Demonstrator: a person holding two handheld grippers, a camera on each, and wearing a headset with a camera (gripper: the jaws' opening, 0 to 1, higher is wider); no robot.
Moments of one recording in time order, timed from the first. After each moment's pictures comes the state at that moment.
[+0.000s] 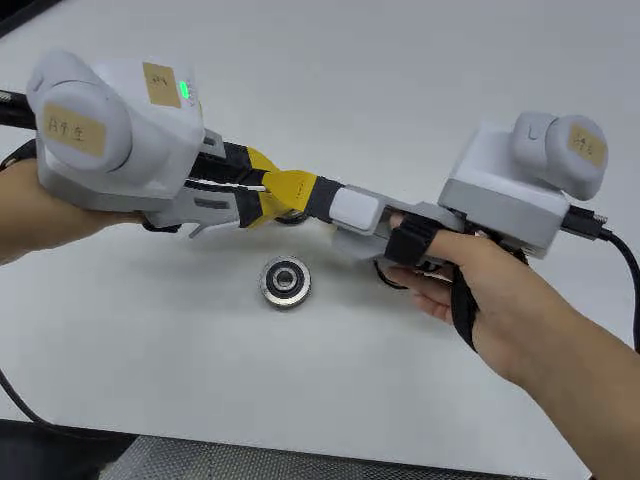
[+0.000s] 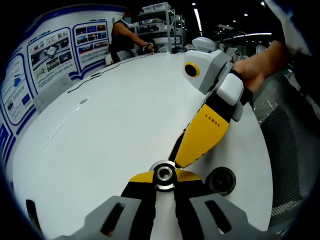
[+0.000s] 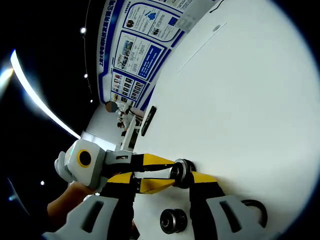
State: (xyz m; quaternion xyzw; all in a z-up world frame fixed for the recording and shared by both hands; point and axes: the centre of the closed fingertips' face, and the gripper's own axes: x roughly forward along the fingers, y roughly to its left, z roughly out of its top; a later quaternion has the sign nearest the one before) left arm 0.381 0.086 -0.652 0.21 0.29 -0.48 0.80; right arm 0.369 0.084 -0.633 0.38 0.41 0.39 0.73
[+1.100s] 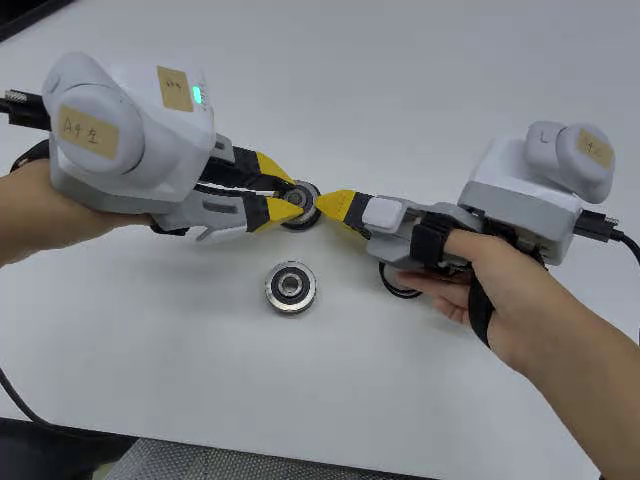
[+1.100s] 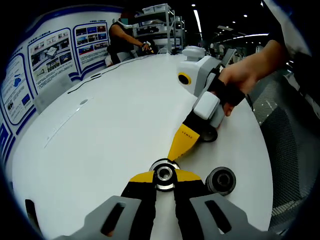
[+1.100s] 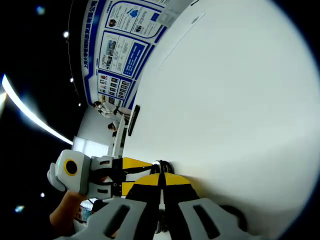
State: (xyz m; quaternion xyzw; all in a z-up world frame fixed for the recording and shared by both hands) left arm 0.381 0.085 -0.652 0.20 0.29 -0.49 0.80; right arm 0.385 0.069 -0.666 0.38 0.46 0.35 0.72
